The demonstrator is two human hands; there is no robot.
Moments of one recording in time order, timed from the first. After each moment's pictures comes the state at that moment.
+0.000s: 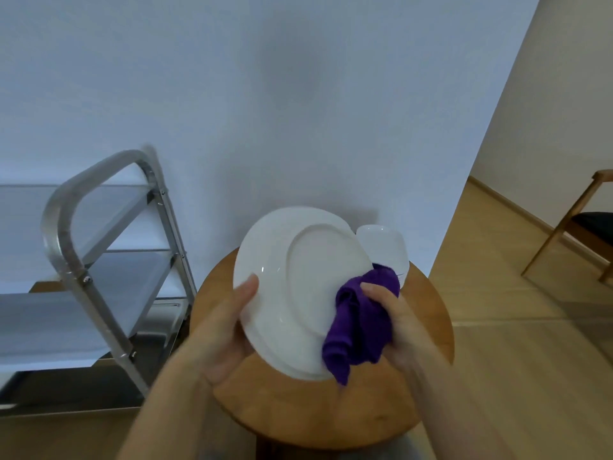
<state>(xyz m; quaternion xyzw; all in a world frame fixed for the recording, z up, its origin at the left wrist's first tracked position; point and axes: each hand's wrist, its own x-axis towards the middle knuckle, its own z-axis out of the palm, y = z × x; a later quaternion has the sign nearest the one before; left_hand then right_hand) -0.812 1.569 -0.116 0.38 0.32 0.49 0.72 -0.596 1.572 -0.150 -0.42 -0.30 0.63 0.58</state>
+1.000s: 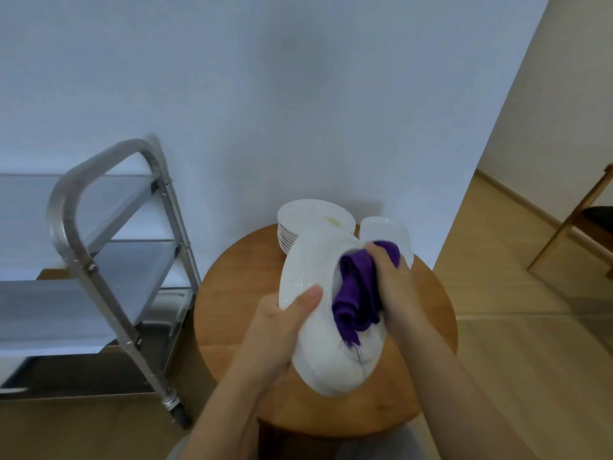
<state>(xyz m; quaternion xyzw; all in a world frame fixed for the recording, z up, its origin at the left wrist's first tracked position) -0.772 1.552 -0.134 0.52 0.35 0.49 0.61 -0.607 1.592 -0.130 -0.59 -0.36 0.43 0.58</state>
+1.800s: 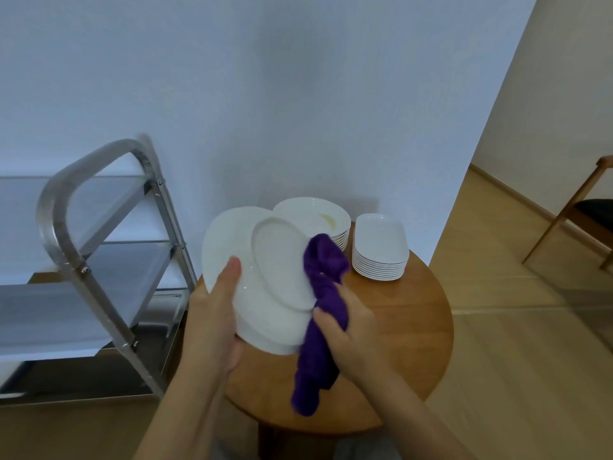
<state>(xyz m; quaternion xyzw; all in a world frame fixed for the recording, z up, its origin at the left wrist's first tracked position) -0.806 1.572 -0.136 0.32 0.41 0.64 0.57 -0.639 1.551 -0.177 -0.53 -0.61 0.31 0.50</state>
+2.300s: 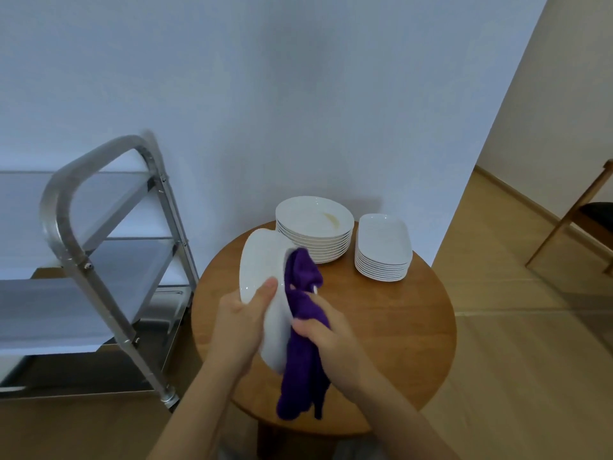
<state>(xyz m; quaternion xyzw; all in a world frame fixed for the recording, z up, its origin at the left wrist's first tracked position) -0.792 1.580 -0.159 0.45 0.54 0.55 0.44 -0.661 1.552 -0.173 -0.47 -0.52 0.57 0.43</state>
